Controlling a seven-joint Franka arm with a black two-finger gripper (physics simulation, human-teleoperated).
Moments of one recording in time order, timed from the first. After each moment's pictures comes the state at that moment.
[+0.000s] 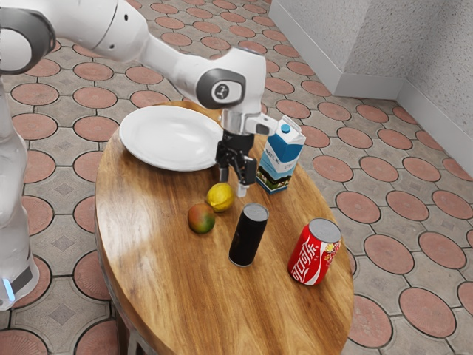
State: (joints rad) arm -0.05 -0.10 0.13 -2.15 -0.30 2.03 0.00
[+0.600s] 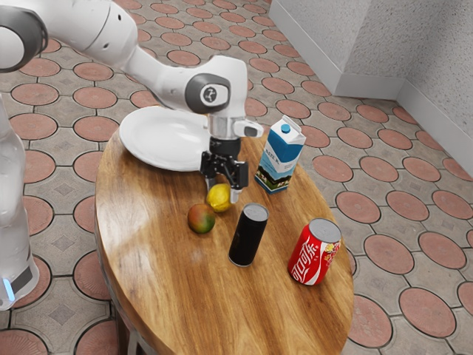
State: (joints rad) arm 0.00 -0.15 0.12 -2.26 -0.46 2.06 -0.07
